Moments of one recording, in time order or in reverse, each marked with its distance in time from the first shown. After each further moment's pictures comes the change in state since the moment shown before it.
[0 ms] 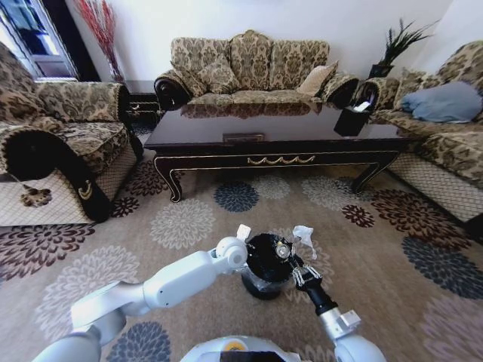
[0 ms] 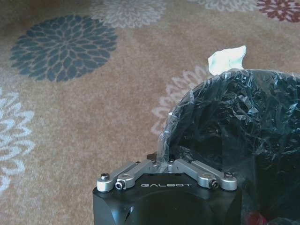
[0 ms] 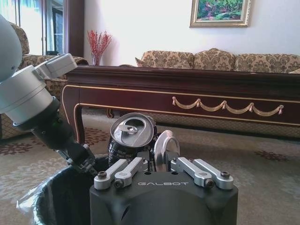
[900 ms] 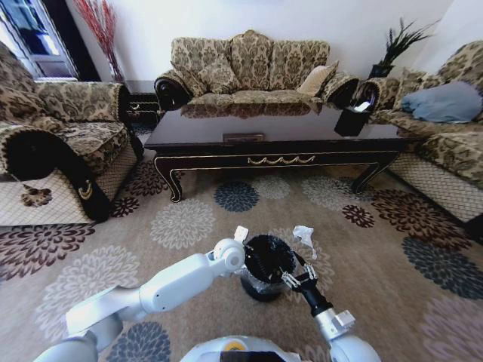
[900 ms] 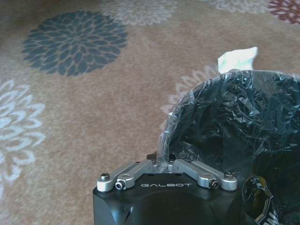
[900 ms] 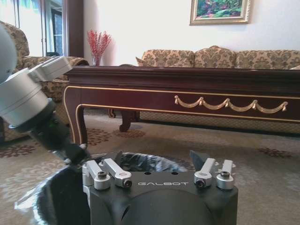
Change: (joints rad) left arm 0.038 0.036 -0.054 -0.021 0.002 0.000 0.000; right arm 0.010 0.010 -0.017 0.012 0.007 -0.019 0.012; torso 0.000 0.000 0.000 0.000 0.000
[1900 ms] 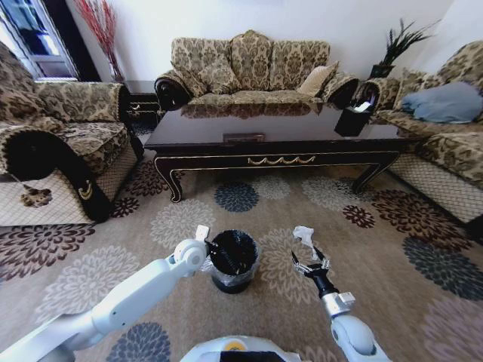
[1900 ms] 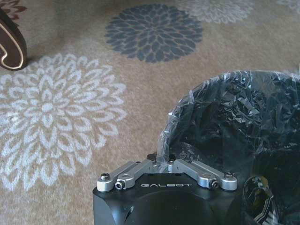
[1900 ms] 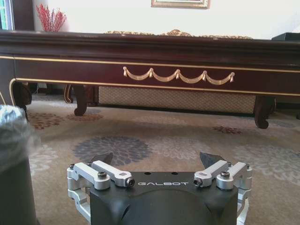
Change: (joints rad) left arm 0.194 0.233 -0.262 -0.102 0.058 -0.001 0.079; right arm 0.232 -0.027 0.023 -0.357 0.082 0.037 0.024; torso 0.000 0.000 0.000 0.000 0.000
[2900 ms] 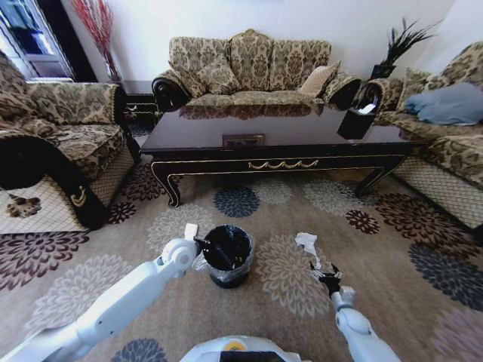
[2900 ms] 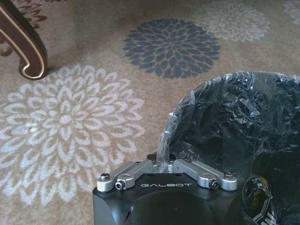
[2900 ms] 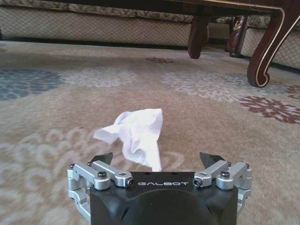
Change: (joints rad) left arm 0.081 0.055 -0.120 -0.069 0.000 0.000 0.010; right arm 0.369 -0.023 -0.026 -0.612 0.071 -0.077 0.059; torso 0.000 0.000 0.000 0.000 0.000
